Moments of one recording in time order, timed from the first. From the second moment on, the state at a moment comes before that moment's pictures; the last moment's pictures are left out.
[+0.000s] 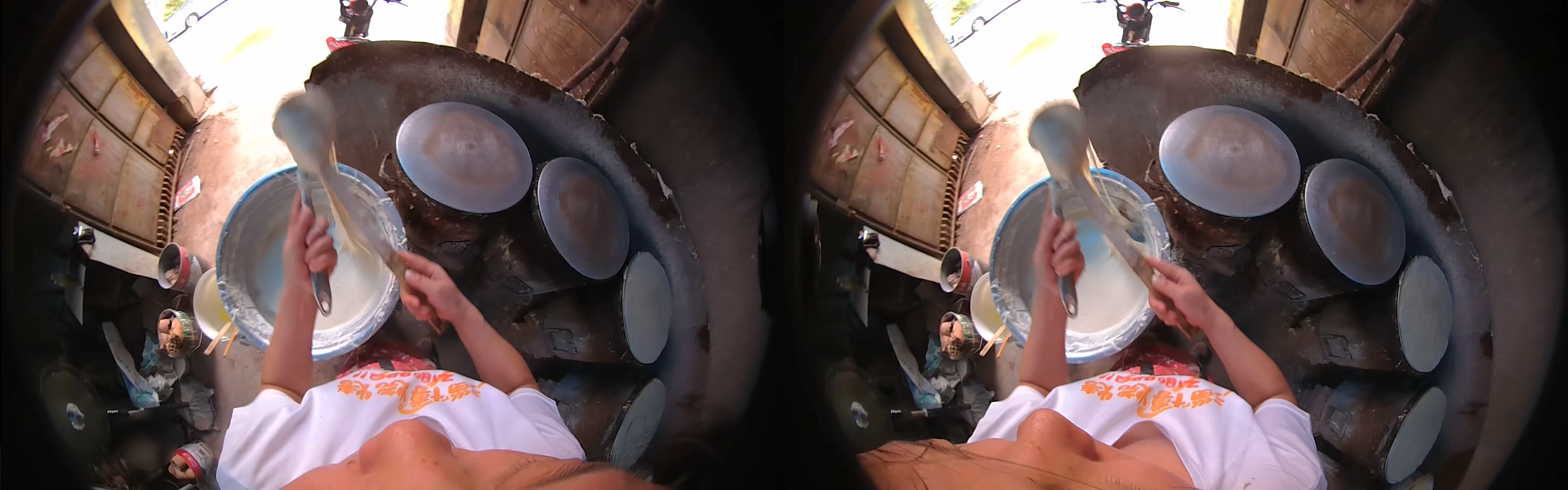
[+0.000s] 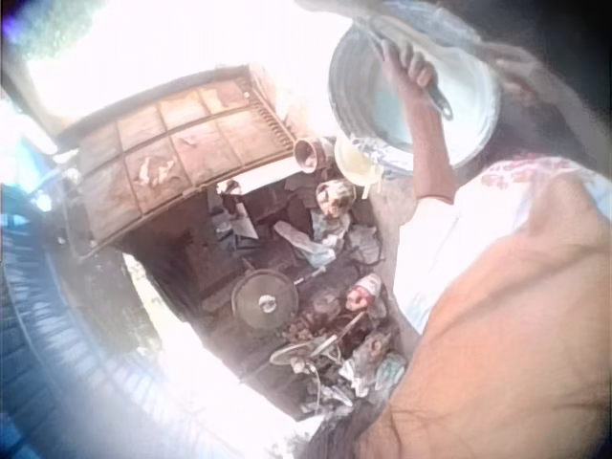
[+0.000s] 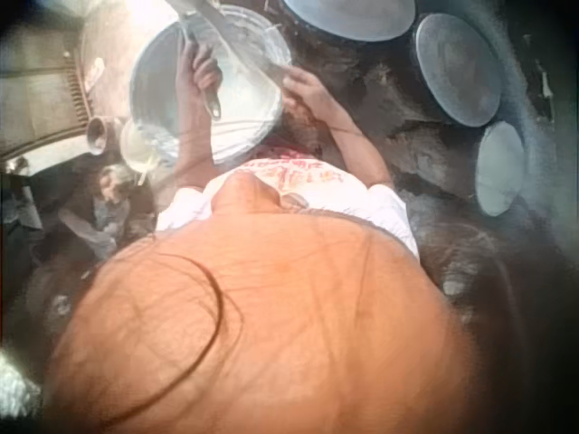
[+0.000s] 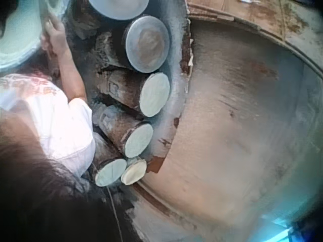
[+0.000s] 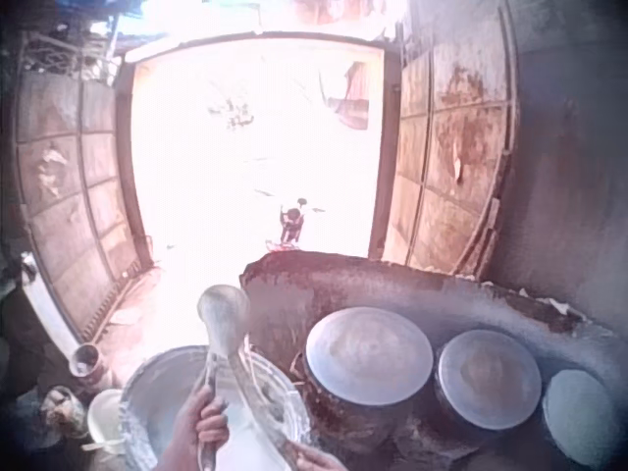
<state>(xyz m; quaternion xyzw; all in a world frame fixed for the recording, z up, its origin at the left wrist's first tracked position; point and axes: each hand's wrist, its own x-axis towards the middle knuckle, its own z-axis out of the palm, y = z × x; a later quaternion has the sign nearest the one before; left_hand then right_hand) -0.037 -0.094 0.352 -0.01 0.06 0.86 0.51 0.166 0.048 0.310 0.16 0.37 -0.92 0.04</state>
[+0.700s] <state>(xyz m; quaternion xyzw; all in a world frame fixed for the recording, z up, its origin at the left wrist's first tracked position) -0.064 -0.083 0.383 -0.14 -0.05 0.60 0.78 0.205 -0.008 0.299 0.21 0.34 -0.90 -0.14</state>
